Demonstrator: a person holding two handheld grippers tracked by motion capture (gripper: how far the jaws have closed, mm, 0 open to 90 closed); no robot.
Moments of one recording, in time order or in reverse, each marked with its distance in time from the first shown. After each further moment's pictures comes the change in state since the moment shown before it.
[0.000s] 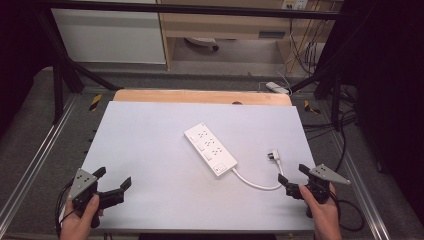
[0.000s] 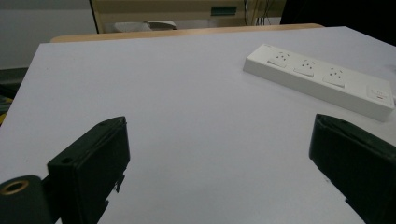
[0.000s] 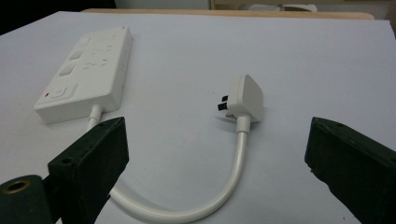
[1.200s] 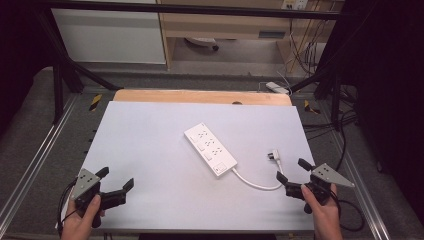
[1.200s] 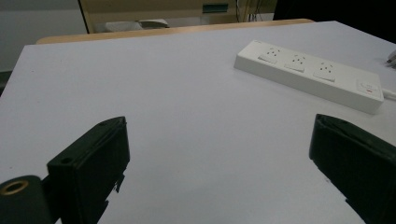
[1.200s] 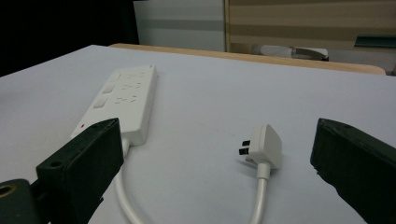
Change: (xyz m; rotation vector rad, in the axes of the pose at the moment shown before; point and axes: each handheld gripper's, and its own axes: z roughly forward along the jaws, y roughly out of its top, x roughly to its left) left arm -0.005 0.000 0.004 0.018 -0.031 0.030; right arm 0.011 0.014 -0.008 -0.143 0.057 -0.066
